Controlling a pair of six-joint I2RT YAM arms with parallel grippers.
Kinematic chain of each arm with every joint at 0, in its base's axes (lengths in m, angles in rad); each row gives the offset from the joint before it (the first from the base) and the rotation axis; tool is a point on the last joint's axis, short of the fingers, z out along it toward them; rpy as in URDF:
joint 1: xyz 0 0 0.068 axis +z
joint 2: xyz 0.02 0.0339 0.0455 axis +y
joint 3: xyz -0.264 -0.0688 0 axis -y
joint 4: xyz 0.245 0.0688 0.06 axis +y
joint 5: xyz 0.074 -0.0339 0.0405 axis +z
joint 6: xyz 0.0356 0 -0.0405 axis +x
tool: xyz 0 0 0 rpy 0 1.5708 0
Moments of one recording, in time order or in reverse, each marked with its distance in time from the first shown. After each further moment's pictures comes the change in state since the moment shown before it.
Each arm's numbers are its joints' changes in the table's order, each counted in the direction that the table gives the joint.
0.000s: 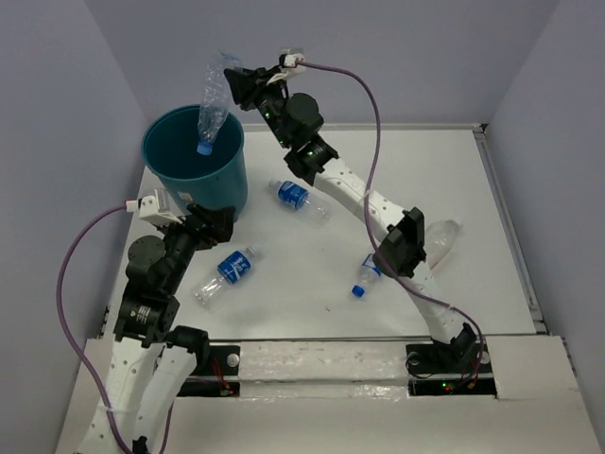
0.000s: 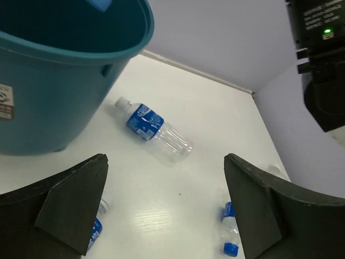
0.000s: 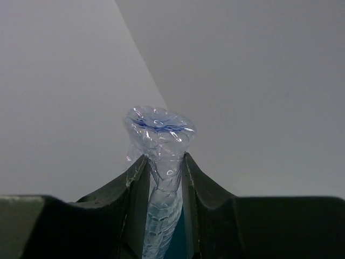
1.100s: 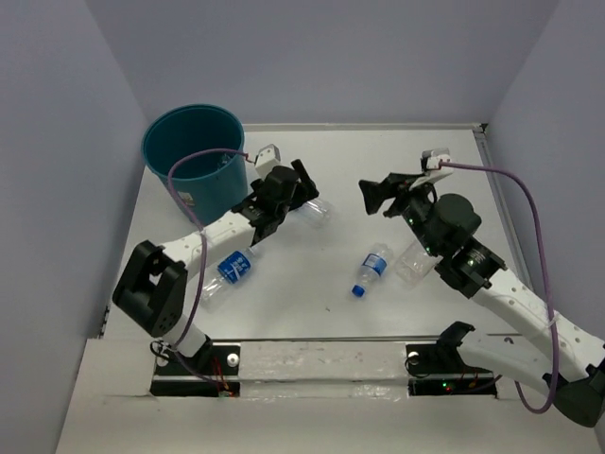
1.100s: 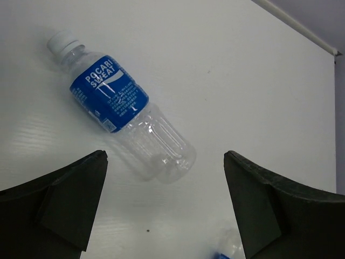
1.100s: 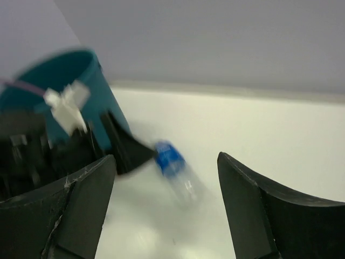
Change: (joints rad) left arm -0.436 1.030 0.323 -0.269 0.394 -0.269; right arm -0.097 -1.461 -1.638 0.215 -0.151 -0.132
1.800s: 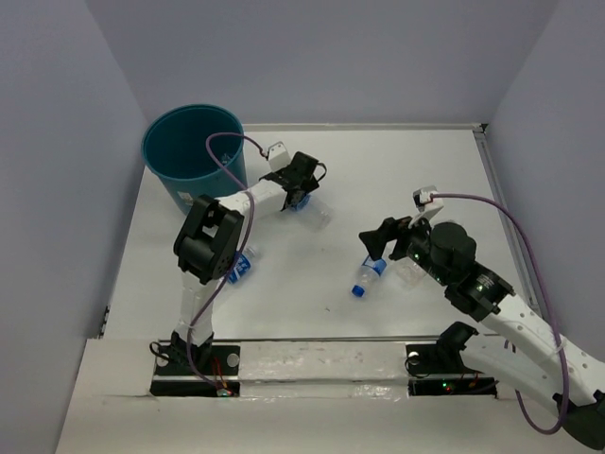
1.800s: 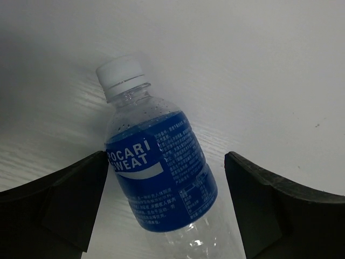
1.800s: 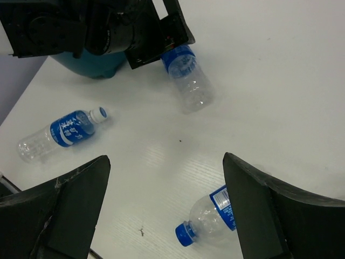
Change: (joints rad) left arm 0.081 0.538 0.454 0.279 0.146 -0.108; right arm 0.000 -0.238 -0.262 0.320 0.150 0.151
